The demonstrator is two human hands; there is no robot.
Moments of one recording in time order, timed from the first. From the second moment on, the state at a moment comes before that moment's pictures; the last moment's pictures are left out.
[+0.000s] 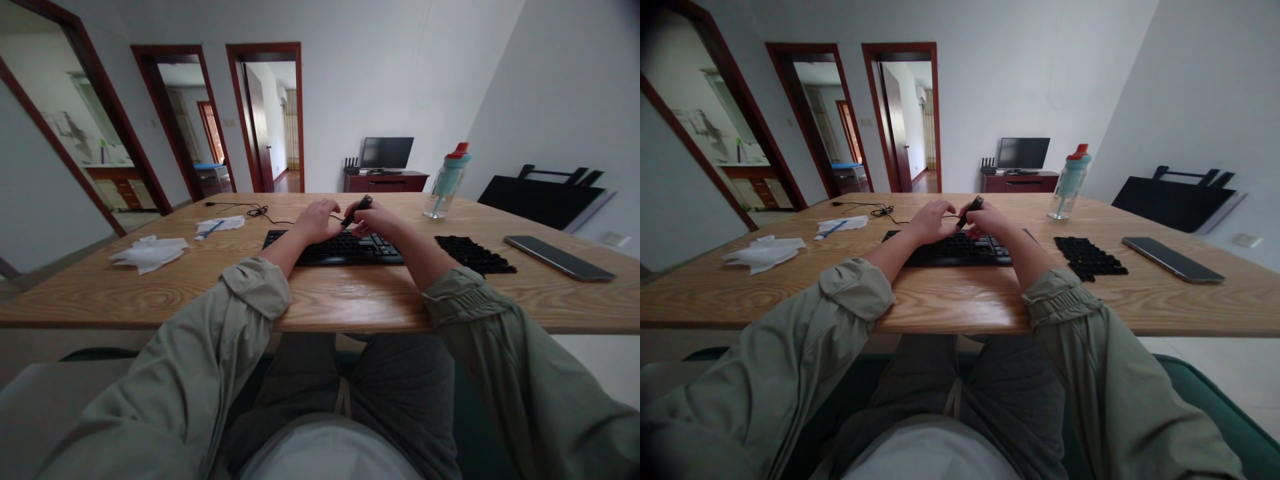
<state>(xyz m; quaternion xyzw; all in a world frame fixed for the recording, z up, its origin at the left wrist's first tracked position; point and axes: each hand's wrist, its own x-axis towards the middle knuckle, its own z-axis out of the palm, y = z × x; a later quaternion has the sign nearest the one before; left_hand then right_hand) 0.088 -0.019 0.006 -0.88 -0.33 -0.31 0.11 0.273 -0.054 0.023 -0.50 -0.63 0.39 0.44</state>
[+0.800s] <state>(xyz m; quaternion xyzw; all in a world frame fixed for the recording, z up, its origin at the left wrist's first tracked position) 0.084 0.007 -0.003 -0.86 -0.44 -0.25 0.05 0.267 -0.034 -0.024 -0.52 -0.80 0.02 0.30</state>
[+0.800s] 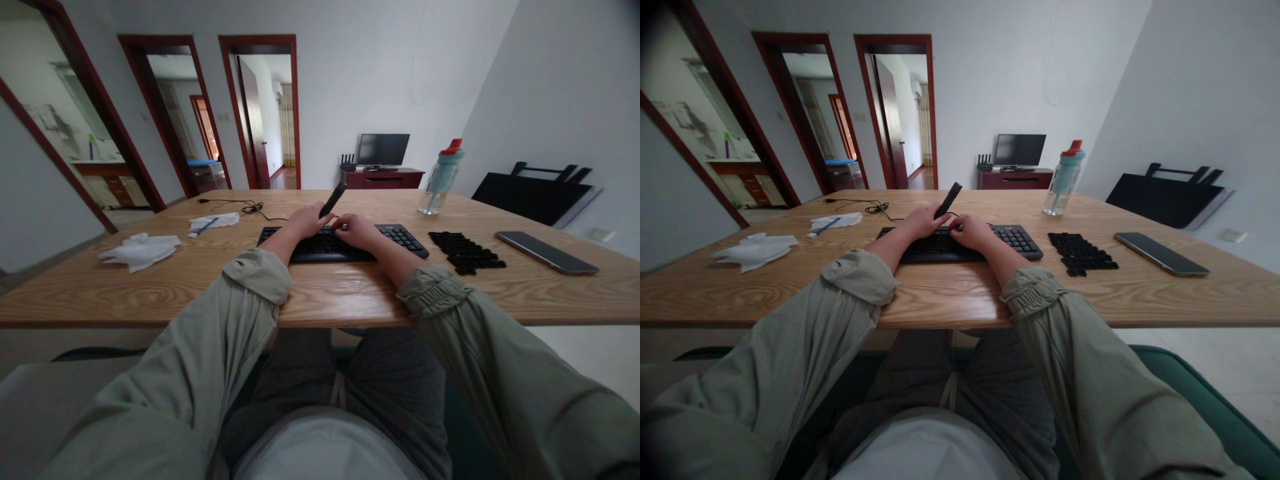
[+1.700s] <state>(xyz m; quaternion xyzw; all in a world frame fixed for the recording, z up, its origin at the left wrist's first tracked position) 0.066 -0.007 0.010 -0.90 -0.32 -0.28 0.08 0.266 -0.045 -0.006 -0.50 -0.58 0.23 0.60</state>
